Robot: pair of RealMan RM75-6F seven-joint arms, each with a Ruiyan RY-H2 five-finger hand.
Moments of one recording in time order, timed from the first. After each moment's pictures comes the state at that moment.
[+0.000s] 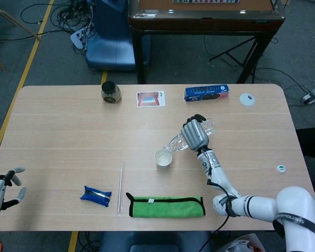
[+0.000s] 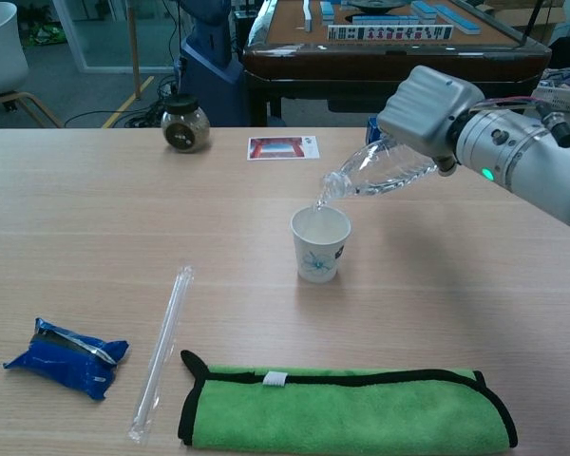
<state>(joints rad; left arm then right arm) -0.08 -1.06 -0.03 -1.62 1.45 1.44 -0.03 0.96 -1.64 0.10 -1.31 -0.87 1.11 -1.34</state>
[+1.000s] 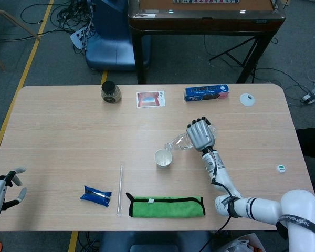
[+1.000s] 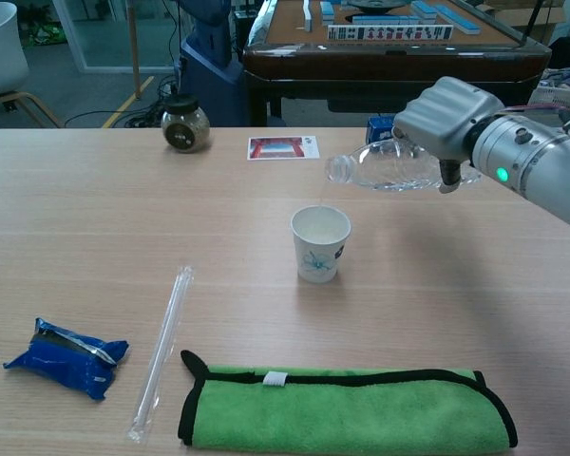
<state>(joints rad) -0.09 -1.06 -0.03 -1.62 1.45 1.43 -0.02 0.90 -1.64 0.13 -1.31 -0.85 1.09 -1.09</state>
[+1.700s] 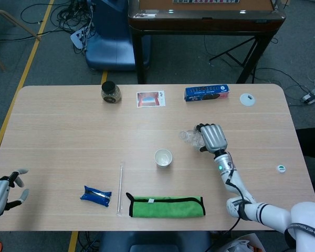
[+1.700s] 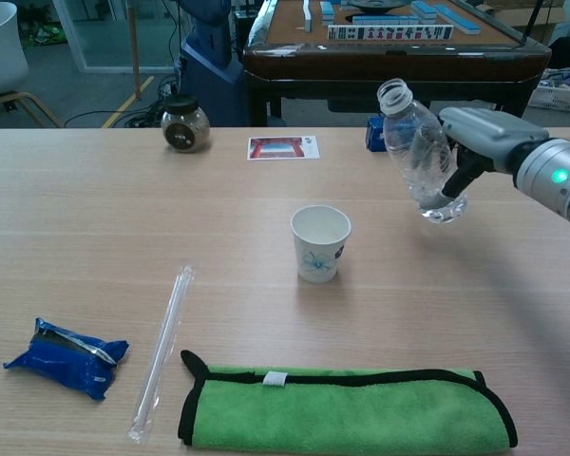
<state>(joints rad) -0.09 -1.08 -0.03 -1.62 1.44 1.41 0.01 0.74 -1.67 0.18 -1.14 -1.09 1.02 -0.13</state>
